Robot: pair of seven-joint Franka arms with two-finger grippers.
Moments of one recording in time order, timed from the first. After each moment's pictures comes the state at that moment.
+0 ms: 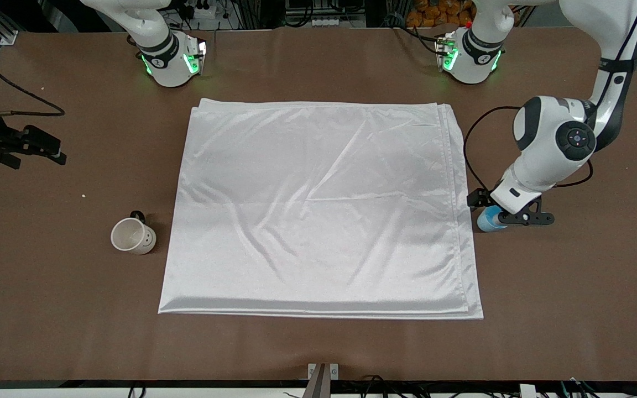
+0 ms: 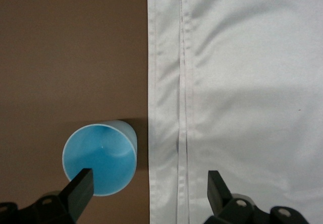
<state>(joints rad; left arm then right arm) -0.07 0.24 -0.08 -2.15 0.00 2.45 -0.12 -0.02 0.02 -0.02 -1.64 0.06 1.65 -0.10</state>
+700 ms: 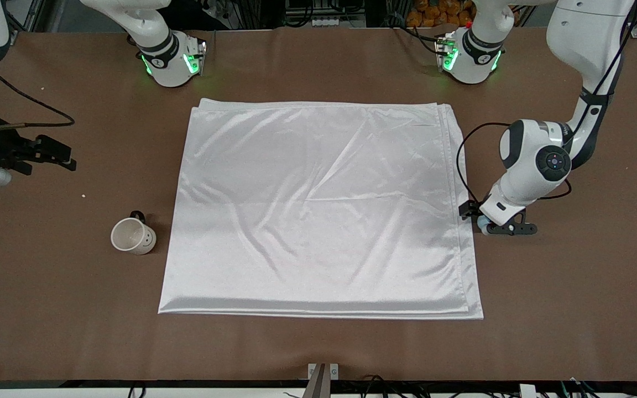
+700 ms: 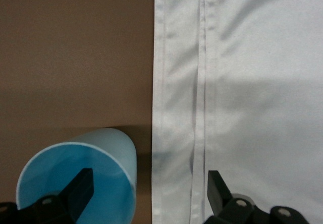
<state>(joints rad) -0.07 0.38 -0.06 -2.15 0.00 2.57 -0.12 -0.02 0.05 -0.02 -1.64 0.06 1.65 -0.10</state>
